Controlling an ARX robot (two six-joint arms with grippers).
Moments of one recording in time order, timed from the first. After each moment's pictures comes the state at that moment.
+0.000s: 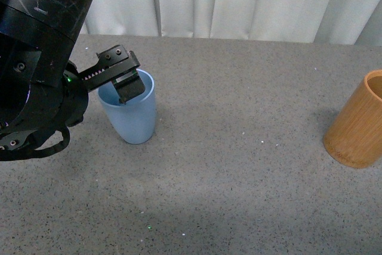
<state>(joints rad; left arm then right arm) -0.40 1.84 0.75 0.24 -0.41 -0.81 0.00 0.00 0.00 0.00 0.00 0.00</state>
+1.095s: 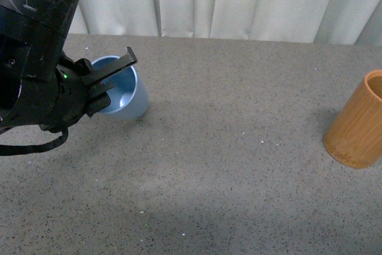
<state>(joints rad) -0.37 1.84 0.75 0.30 -0.35 -0.77 0.00 0.00 0.00 0.00 0.00 0.00</state>
